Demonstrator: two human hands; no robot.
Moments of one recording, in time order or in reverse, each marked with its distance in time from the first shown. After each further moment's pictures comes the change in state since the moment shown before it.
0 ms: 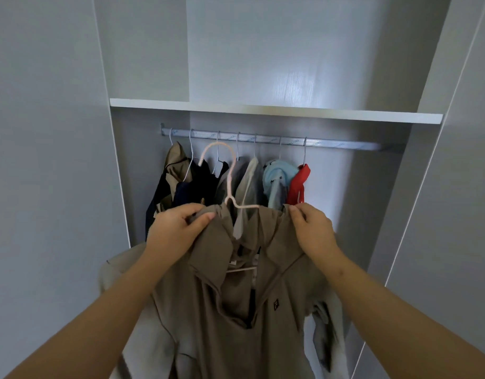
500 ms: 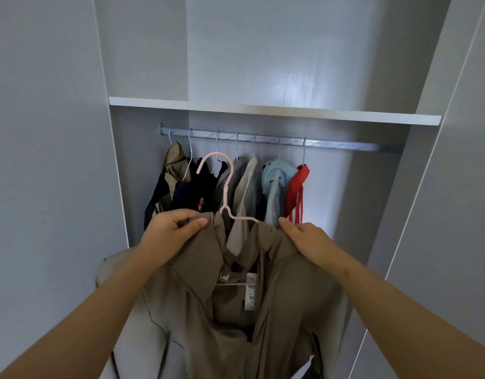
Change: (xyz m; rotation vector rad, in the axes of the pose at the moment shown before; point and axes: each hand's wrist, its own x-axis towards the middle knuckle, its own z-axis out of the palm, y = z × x) left_hand -0.002 -0.012 -0.007 -0.226 -0.179 -0.041; right_hand 0.001 0.015 -0.003 -0.066 -0.426 0.154
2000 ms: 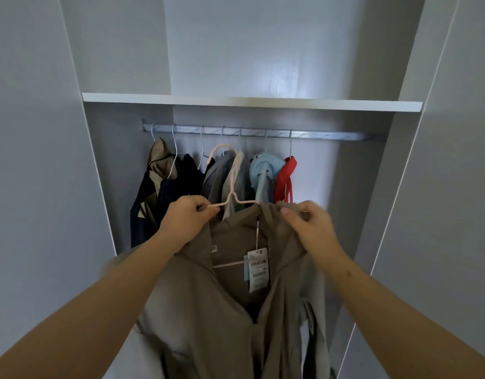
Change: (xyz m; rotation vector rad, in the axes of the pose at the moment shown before) left_hand 0.039 0.014 0.043 0.157 -0.055 -0.139; right_hand -0.020 0.006 -0.005 0.502 0.357 -0.110
